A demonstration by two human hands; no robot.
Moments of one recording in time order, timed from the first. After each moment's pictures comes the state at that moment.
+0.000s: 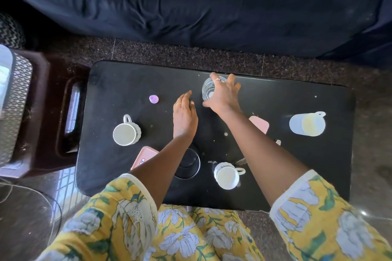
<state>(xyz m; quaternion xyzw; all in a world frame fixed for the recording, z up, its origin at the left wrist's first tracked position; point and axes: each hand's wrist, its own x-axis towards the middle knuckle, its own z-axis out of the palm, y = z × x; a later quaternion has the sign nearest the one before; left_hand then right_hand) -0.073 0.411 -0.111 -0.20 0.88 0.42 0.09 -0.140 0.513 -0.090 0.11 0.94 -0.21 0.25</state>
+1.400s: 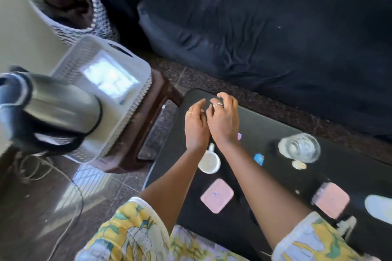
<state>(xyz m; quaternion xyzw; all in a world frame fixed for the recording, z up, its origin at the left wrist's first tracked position) -0.092 0.190 -0.062 -0.29 0.83 0.46 -0.09 -0.129 0.249 -0.040 -0.12 0.95 -0.28 -0.03</state>
